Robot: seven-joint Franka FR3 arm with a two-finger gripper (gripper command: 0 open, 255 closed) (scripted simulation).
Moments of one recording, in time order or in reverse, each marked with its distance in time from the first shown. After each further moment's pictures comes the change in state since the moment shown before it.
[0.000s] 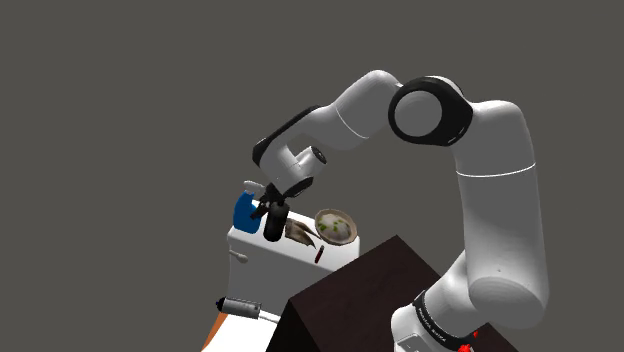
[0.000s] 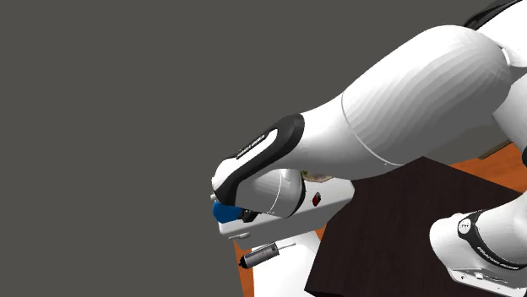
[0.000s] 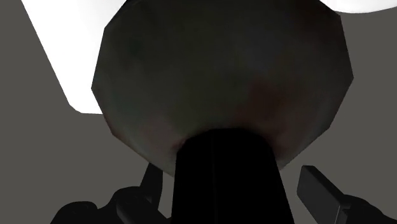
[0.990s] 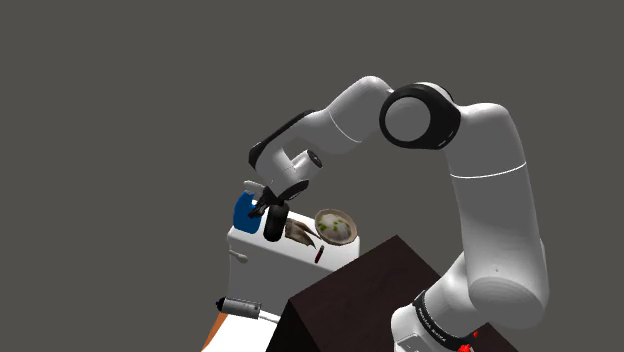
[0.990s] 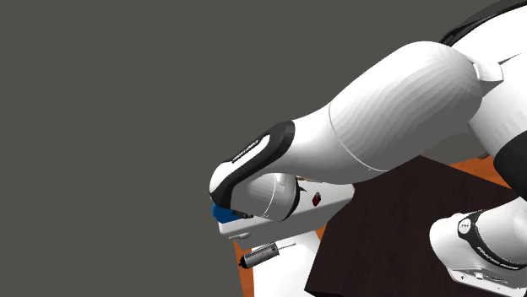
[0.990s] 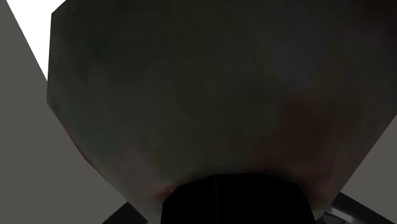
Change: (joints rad) arm 0.000 0.056 0.010 0.053 0.029 0.012 -0.031
